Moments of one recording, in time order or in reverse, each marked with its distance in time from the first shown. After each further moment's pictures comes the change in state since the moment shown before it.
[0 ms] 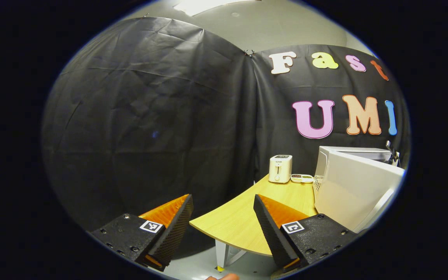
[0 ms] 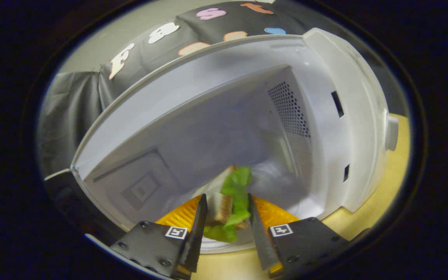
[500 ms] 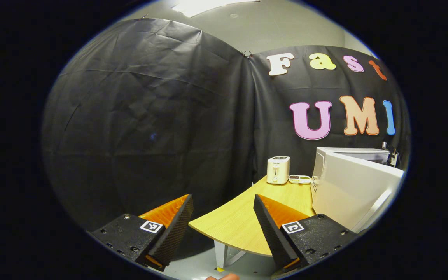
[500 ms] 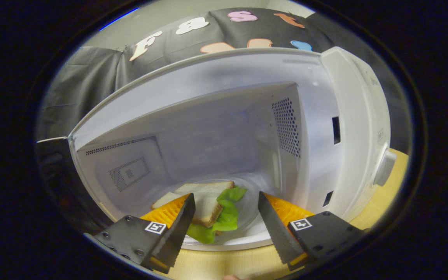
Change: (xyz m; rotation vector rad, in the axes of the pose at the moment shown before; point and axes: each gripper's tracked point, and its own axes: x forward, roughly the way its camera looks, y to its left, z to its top) left arm -0.004 -0.008 0.007 0.007 -0.012 -0.020; right arm -0.009 -0.005 0.018 -0.168 -0.072 0.071
